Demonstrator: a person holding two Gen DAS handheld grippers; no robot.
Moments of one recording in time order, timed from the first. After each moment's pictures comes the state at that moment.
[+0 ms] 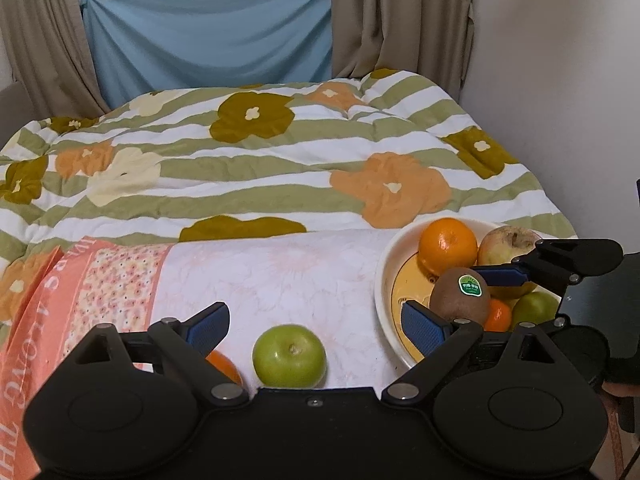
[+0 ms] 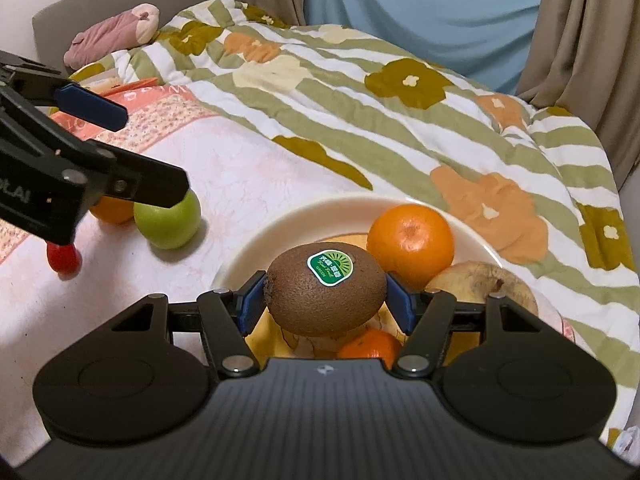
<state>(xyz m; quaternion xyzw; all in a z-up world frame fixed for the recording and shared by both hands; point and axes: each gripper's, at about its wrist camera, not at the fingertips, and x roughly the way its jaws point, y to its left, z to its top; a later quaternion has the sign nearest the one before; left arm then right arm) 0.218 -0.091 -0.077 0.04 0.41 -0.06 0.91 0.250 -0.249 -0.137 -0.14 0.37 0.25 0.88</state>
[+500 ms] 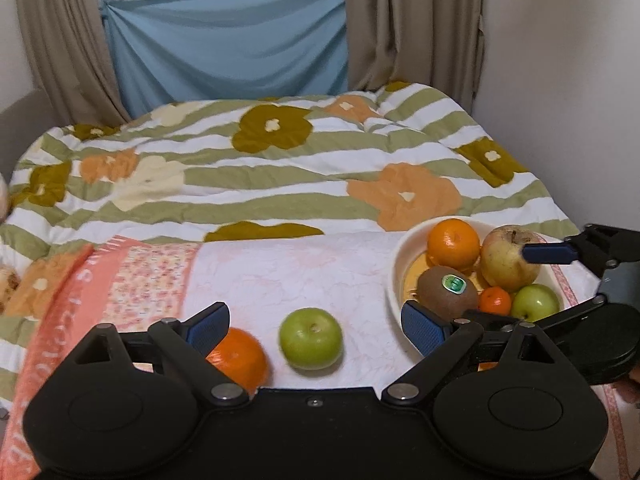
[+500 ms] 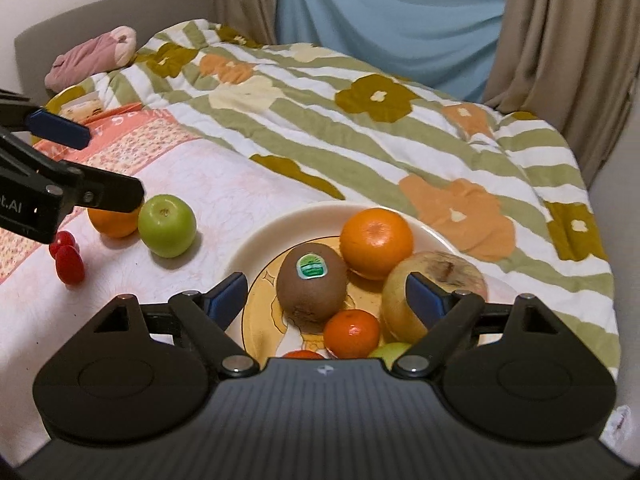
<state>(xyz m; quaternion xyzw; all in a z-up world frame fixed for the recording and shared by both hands) 0.183 -0.081 -0.058 0.05 0.38 -0.03 0.92 0.215 -0.266 -0.107 -0.13 0.34 0.21 0.91</state>
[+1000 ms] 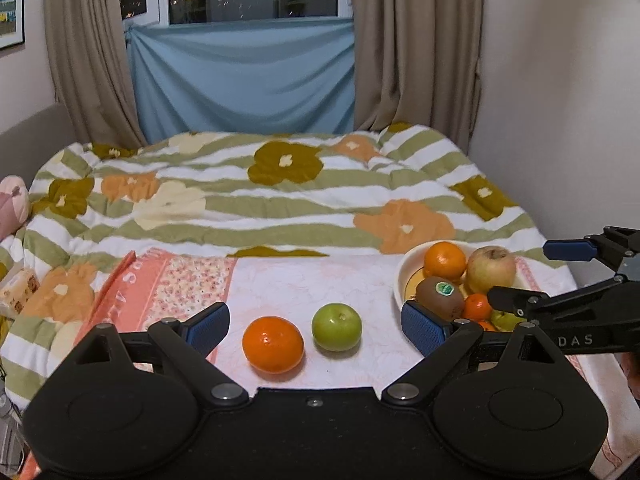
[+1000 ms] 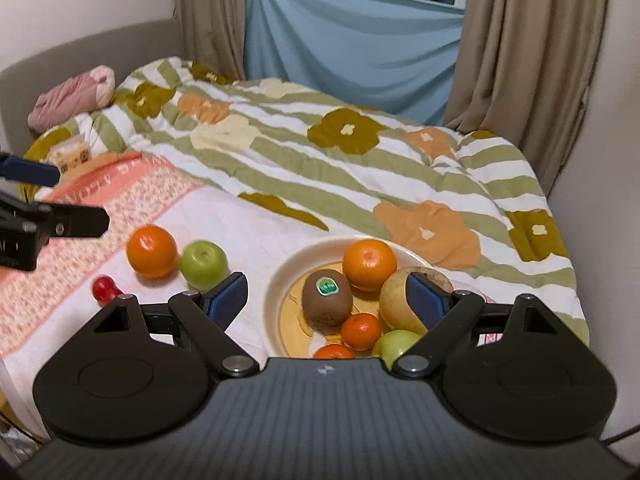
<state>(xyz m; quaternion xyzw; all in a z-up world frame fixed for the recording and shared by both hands) 0.111 -0.044 -0.017 0.02 0.33 -0.04 0.94 0.145 -0.251 -0.041 -0.10 0.31 0.16 0.93</state>
